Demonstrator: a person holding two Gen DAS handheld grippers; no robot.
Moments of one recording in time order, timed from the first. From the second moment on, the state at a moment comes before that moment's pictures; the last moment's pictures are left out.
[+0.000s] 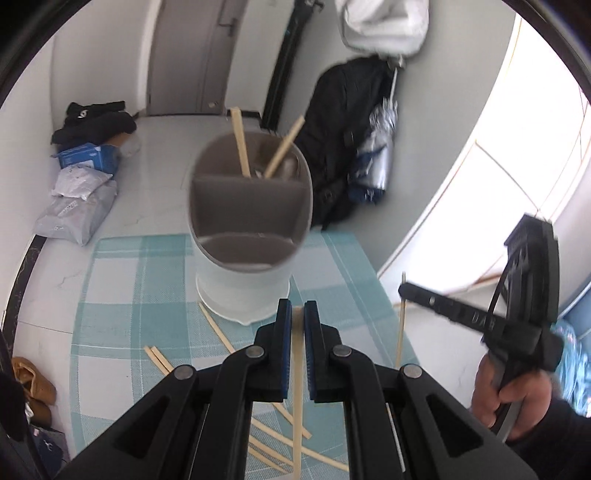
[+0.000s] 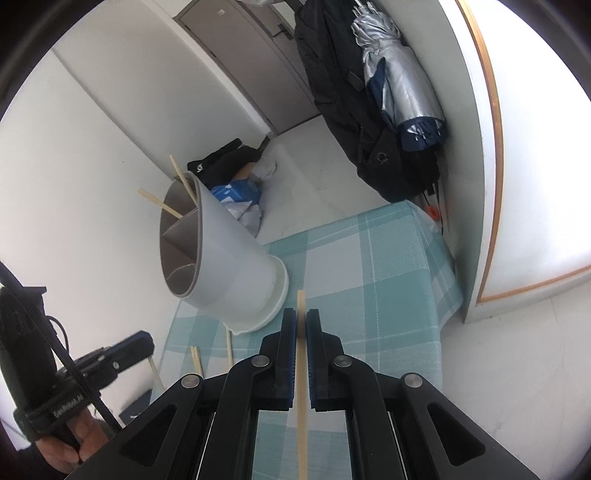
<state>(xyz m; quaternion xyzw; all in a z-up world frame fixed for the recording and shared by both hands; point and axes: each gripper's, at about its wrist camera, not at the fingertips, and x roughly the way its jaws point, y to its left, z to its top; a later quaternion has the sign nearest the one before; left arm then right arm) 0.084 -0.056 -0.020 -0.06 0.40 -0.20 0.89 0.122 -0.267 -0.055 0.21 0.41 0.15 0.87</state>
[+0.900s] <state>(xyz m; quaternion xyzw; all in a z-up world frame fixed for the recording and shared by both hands) 0.067 -0.001 0.031 -0.18 0.31 -0.18 0.91 0.070 -0.219 0.002 0.15 0.33 0.15 0.92</state>
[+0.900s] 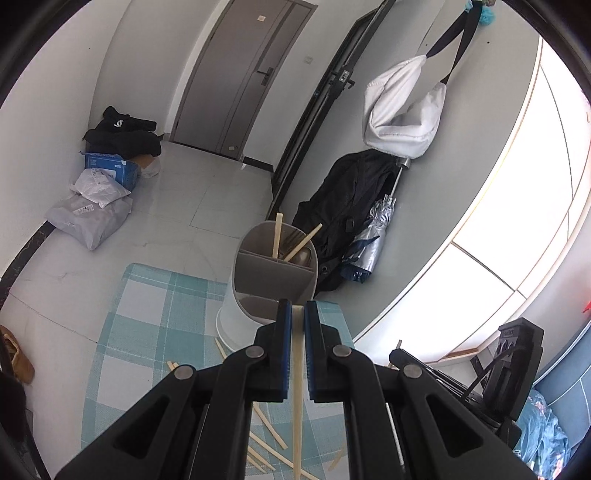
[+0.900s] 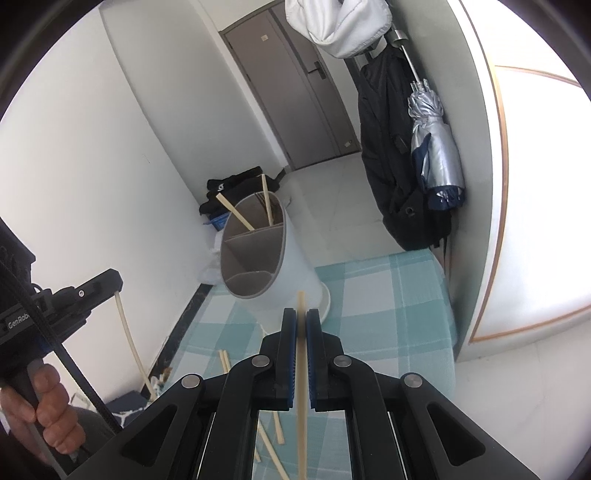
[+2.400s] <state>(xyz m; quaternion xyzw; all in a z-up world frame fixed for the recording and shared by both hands) 0.218 0.067 0.053 -0.29 0.16 -0.07 0.94 0.260 -0.161 0.146 0.11 0.17 0.18 0.96</state>
